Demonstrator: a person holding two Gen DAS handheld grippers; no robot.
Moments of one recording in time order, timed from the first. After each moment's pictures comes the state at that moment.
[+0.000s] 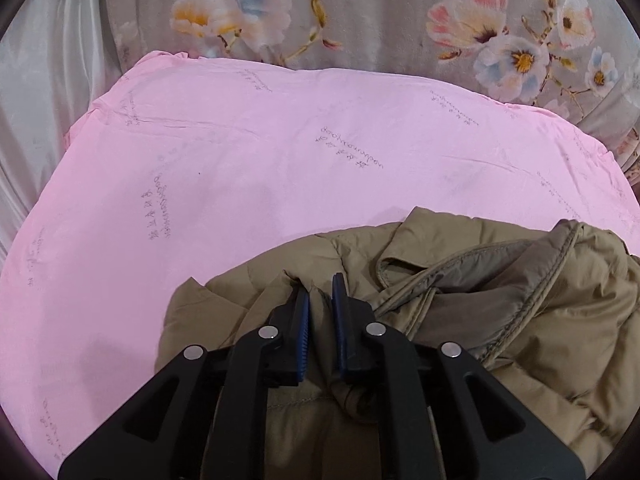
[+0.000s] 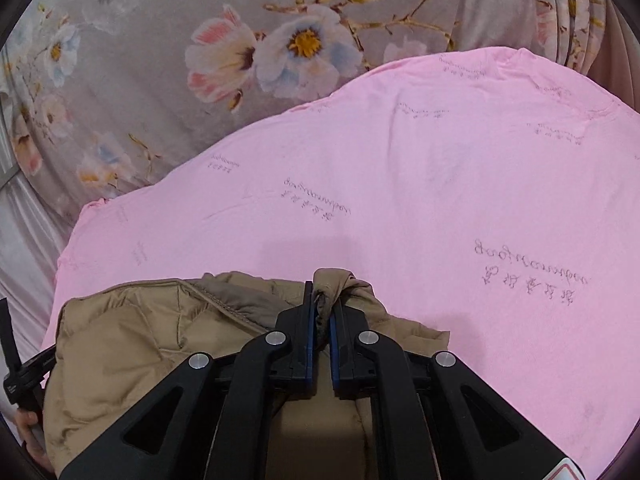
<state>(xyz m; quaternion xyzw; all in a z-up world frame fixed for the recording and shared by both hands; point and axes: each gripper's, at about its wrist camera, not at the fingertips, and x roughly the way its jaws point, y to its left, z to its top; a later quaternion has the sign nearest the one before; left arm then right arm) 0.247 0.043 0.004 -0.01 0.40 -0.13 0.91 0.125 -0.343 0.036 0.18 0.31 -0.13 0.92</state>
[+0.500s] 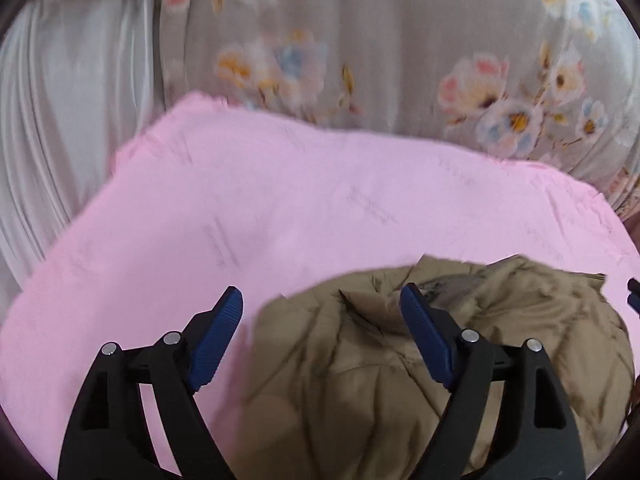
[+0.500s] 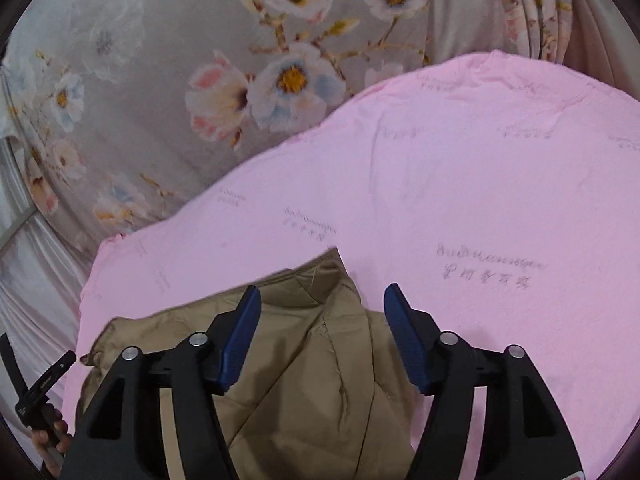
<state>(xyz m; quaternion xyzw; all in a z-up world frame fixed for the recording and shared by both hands) 0.192 0.106 0.066 -0.03 0.31 -0.11 0.94 0.046 -0.351 0.087 0.21 0.23 -0.12 0.94</state>
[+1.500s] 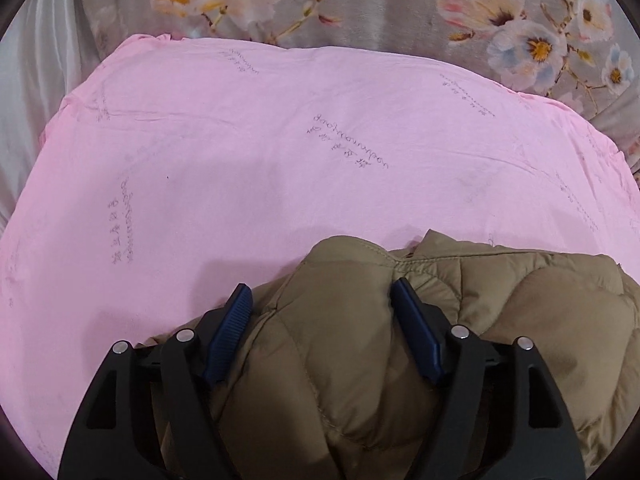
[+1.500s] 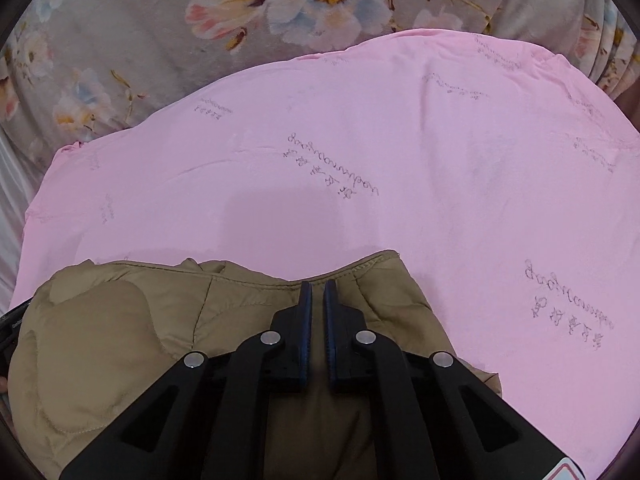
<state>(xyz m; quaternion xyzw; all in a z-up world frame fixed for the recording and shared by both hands) 0.299 0.024 -0.013 -0.01 0.43 -0.13 0.89 0.175 -0.325 0.019 0.11 0.39 -0.15 0.90</state>
